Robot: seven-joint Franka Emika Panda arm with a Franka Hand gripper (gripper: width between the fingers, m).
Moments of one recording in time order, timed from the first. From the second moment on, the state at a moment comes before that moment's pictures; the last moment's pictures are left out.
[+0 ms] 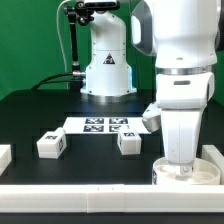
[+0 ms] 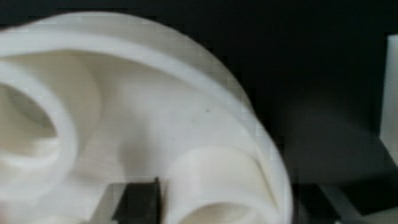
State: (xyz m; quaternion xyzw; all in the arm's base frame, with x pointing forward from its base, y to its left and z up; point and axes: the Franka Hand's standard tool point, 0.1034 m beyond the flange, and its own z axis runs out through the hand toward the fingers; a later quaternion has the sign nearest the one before) arm 0.592 0.091 0.017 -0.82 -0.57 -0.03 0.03
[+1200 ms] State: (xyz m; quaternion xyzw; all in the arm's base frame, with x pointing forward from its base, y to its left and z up) arm 0.583 0.074 0.085 -0.85 -0.52 -0.03 0.02
